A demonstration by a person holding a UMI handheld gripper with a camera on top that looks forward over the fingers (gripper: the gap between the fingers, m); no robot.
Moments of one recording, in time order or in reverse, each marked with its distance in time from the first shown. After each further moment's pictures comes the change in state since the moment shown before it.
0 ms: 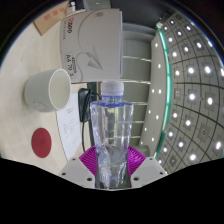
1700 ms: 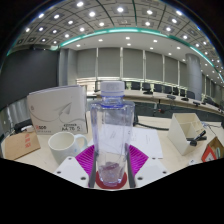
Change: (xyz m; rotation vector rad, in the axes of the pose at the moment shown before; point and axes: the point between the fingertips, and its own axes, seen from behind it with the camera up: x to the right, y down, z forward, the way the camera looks) arm -0.116 -0.017 0.001 0.127 -0.628 1.436
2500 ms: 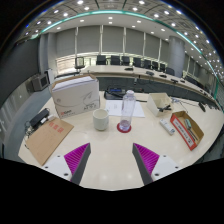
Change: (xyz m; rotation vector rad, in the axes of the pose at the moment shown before) arm -0.142 -0.015 -0.284 -0.328 0.238 0.097
